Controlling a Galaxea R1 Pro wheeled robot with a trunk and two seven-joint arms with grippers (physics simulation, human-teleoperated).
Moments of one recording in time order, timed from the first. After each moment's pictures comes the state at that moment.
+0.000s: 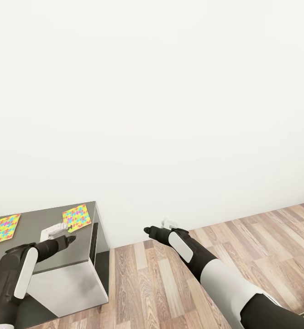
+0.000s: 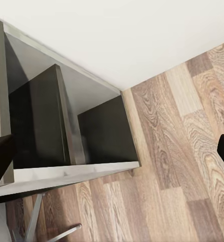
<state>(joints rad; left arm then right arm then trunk) -0.40 0.16 0.32 -1.34 0.28 0.89 -0.03 -0.82 0.15 0.56 -0.55 -0.98 0.36 -0.16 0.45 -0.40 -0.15</state>
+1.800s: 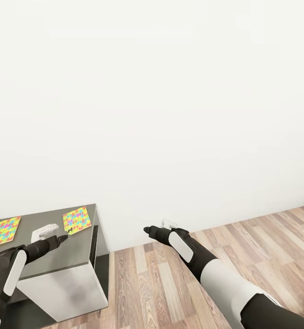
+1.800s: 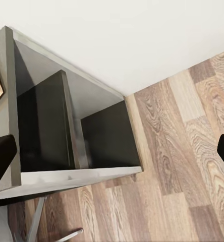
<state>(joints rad) -0.45 0.26 0.34 -1.12 0.29 0.72 -0.18 -0.82 0.15 0.56 -0.56 -0.98 0.36 -0.16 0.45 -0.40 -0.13</state>
